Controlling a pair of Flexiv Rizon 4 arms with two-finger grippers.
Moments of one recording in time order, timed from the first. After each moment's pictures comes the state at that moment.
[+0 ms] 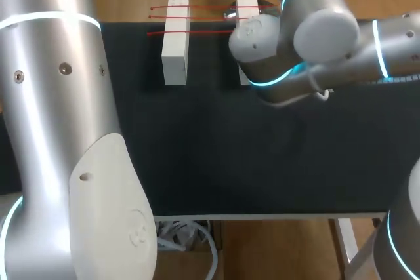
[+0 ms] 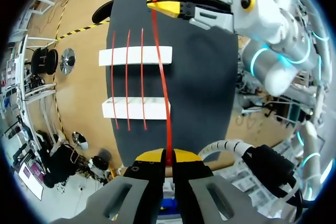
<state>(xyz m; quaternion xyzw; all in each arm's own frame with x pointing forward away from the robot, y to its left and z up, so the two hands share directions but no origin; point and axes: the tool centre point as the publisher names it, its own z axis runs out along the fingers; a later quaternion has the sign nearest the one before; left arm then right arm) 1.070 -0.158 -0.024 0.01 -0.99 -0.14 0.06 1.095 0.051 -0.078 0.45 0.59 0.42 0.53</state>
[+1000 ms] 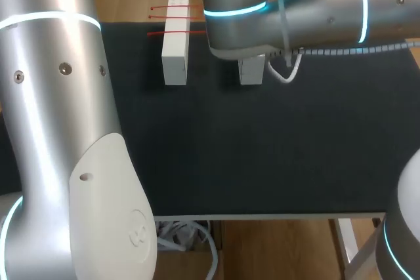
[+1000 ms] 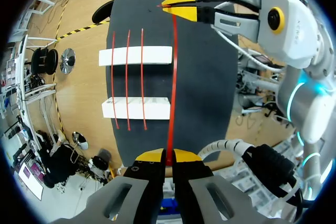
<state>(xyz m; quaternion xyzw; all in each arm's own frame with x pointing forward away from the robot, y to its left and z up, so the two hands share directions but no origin) 1.070 -0.158 -0.024 0.01 -0.99 -0.14 0.06 1.077 0.062 -0.068 0.37 0.75 0.24 0.49</state>
